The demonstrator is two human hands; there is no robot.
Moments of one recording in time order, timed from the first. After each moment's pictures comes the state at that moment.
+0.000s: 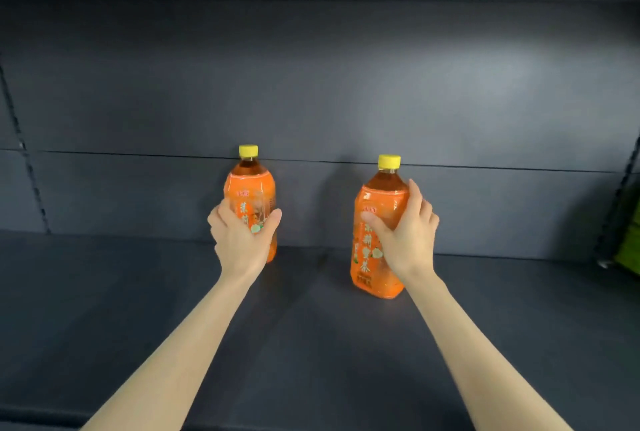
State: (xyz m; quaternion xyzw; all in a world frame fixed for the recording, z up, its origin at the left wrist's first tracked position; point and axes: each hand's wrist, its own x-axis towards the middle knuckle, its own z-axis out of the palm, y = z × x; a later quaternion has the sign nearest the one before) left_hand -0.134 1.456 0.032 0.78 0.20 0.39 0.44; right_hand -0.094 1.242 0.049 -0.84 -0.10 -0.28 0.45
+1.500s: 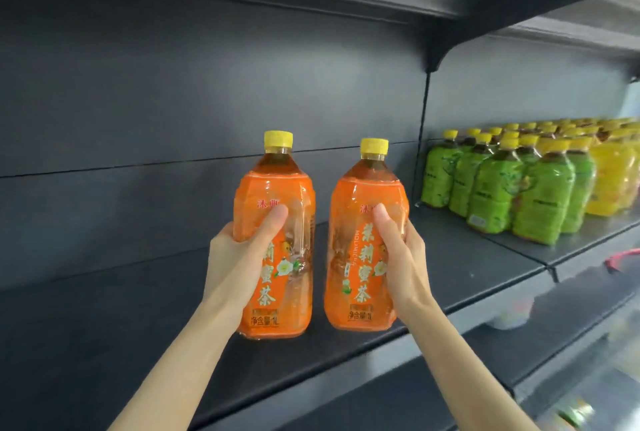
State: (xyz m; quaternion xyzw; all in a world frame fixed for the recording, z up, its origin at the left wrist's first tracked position) left_hand -0.228 1.340 0.071 0.70 -0.04 0.11 0.70; right_hand -0.239 1.158 0.041 -0.66 0.01 -0.24 0.72
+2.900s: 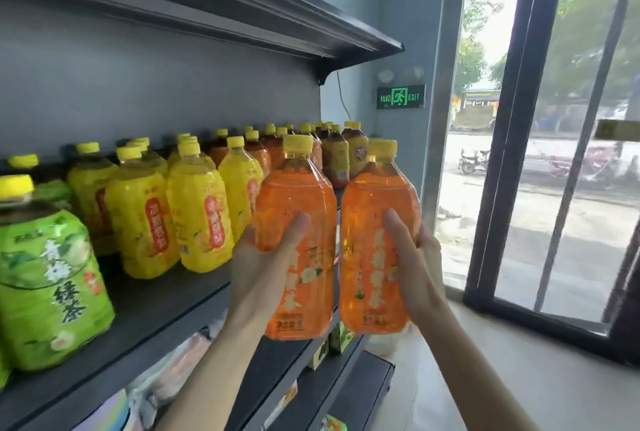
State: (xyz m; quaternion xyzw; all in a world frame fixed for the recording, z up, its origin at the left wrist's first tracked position) left_hand -0.252 0.475 0.051 0.63 -0.26 -0.06 0.73; right_hand -0.356 0.337 0.031 -0.64 0.20 -0.47 0.58
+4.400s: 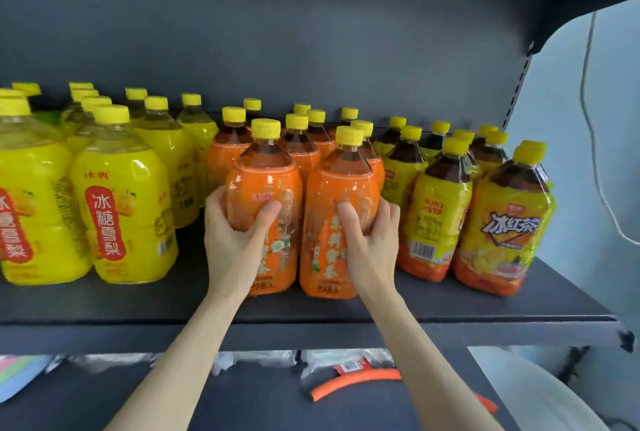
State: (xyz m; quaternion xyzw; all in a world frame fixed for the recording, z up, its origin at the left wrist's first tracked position) left_hand -0.012 0.130 0.011 0.69 0.06 0.38 0.61; right_hand 0.018 -0.027 0.015 -0.75 -0.09 -0.28 0.59
